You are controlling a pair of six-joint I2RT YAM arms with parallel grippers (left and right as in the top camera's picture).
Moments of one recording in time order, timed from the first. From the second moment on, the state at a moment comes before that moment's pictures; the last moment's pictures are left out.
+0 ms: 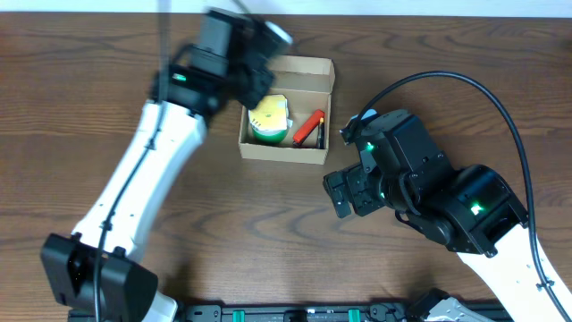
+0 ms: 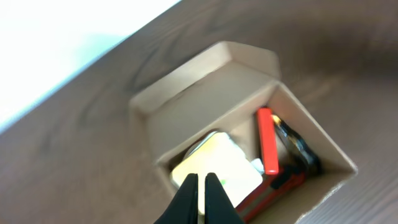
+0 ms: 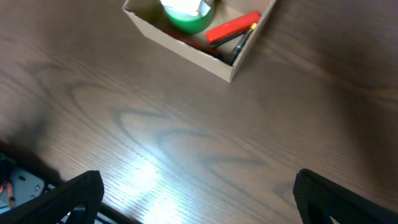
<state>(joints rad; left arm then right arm) -0.34 1.69 1.63 -0.75 0.19 0.25 0.65 1.22 1.46 -1.26 0.02 0.23</state>
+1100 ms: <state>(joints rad) -0.08 2.17 1.63 -0.45 0.48 -0.31 0.40 1.57 1.44 -0.88 0.24 0.43</state>
